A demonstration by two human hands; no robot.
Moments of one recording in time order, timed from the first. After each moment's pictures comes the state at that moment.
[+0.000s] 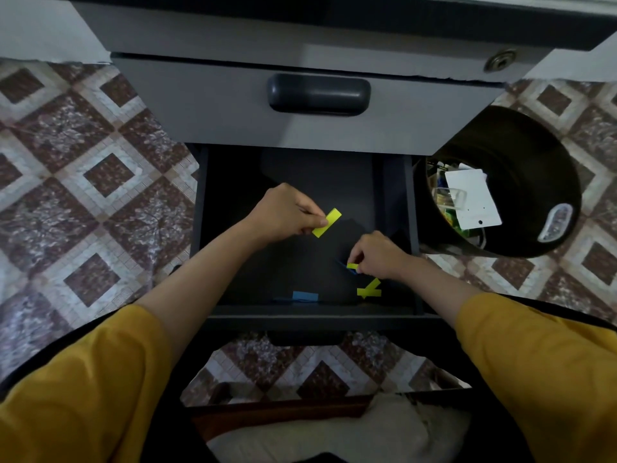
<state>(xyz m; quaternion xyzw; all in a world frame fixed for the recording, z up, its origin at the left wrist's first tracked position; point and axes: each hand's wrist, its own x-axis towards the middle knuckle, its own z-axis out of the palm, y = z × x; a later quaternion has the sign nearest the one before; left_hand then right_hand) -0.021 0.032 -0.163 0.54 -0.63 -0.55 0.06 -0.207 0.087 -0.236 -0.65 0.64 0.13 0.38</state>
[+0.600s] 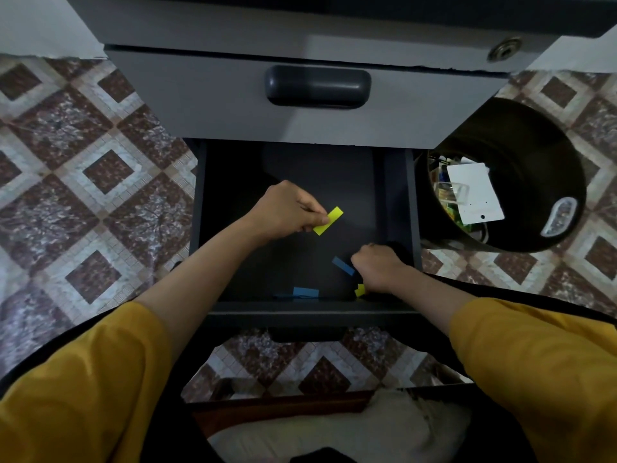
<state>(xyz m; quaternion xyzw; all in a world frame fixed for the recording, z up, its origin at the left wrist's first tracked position) -0.021 0.032 -0.165 0.53 -0.64 -0.55 0.05 -0.192 0.103 -0.236 -0.74 0.54 0.33 0.23</state>
